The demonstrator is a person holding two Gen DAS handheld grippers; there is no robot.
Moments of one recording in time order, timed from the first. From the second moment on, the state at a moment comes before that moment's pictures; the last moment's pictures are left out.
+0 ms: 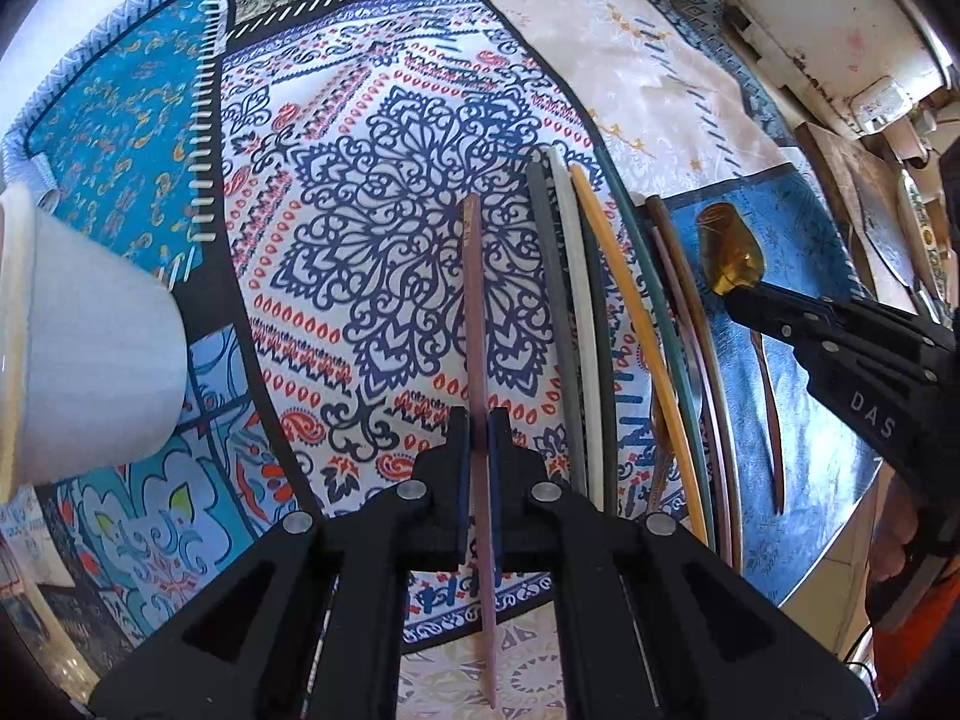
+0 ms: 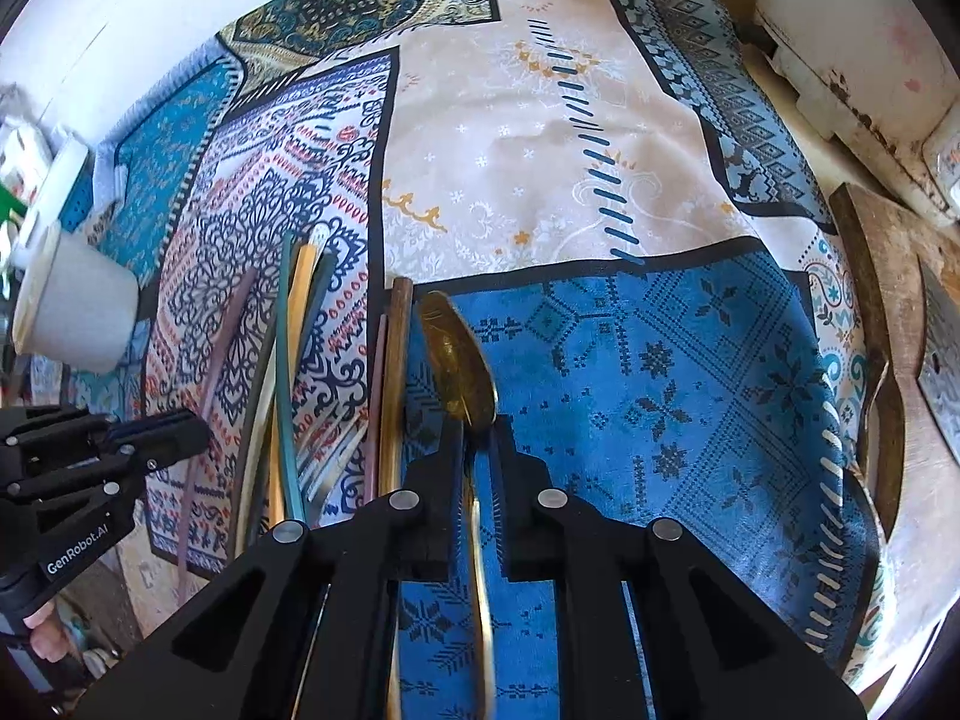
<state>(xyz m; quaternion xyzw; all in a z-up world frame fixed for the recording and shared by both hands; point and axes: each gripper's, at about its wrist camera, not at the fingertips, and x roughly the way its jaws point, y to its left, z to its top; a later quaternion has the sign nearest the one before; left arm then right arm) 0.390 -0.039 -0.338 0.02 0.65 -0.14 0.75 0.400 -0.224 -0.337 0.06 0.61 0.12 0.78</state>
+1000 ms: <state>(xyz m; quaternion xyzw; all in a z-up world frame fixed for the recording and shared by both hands) 0.342 0.005 -0.242 -0.04 0.51 -0.09 0.85 0.418 -0.223 -0.338 0.01 0.60 0.08 0.79</state>
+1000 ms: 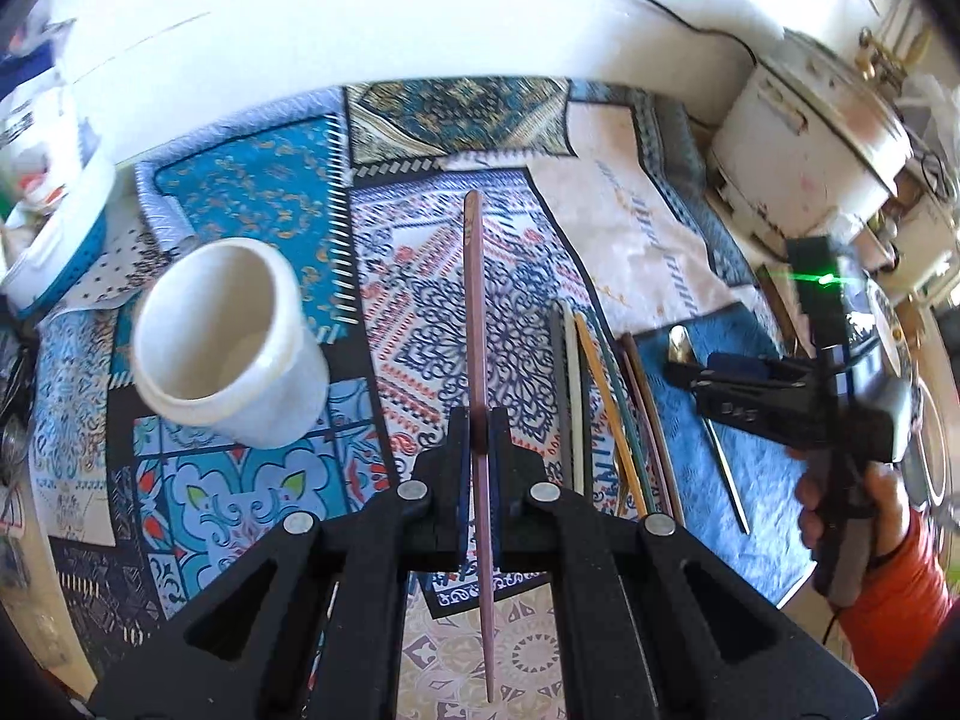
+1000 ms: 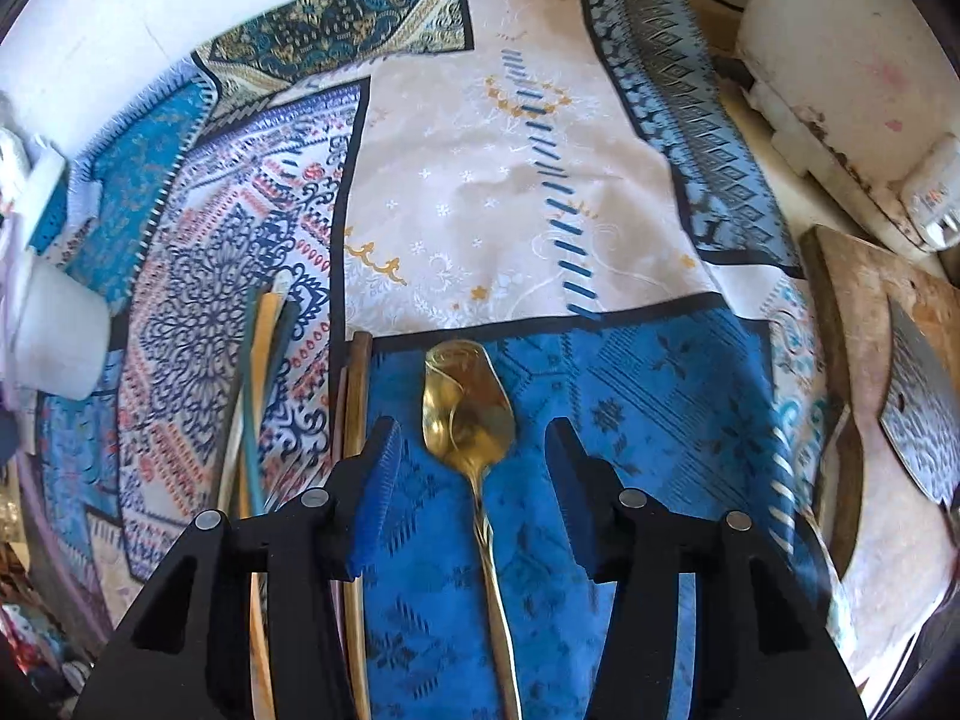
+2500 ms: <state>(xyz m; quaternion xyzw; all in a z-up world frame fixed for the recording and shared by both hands) 0.323 0.051 -0.134 -0.09 0.37 -0.05 0.92 0.379 -0.211 -0.188 0.05 0.43 0.09 0.90</state>
